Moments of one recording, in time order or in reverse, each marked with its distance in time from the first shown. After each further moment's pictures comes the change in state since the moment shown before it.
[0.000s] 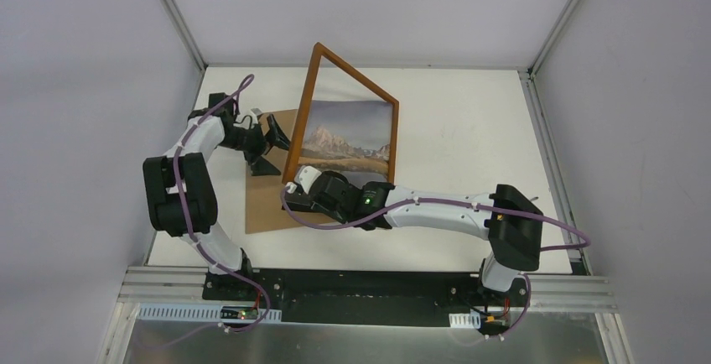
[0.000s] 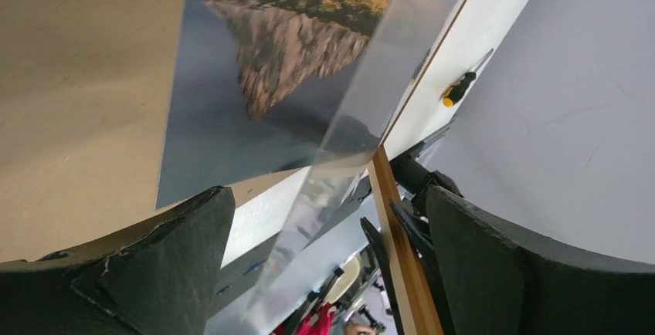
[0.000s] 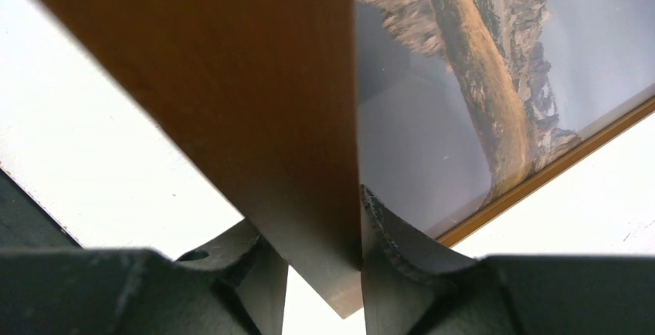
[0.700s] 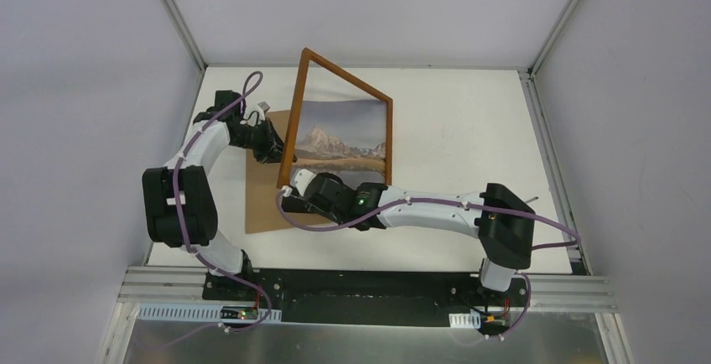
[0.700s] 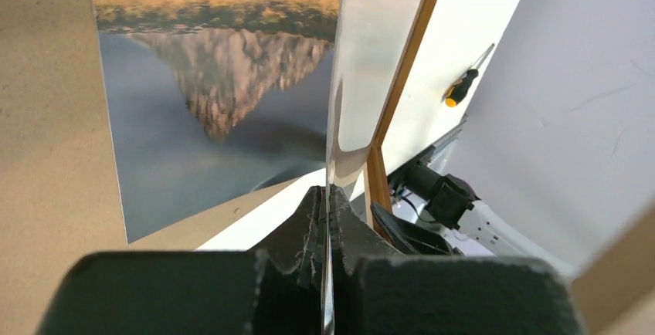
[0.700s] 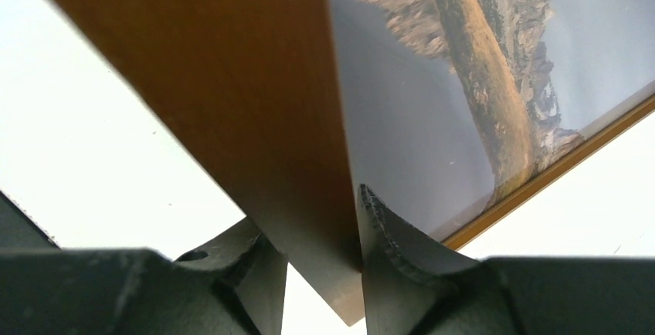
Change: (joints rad) left arm -0.084 -0.048 -0.051 0.142 0.024 -0.036; right arm -0.003 0.035 0.016 -0.002 0.000 -0.021
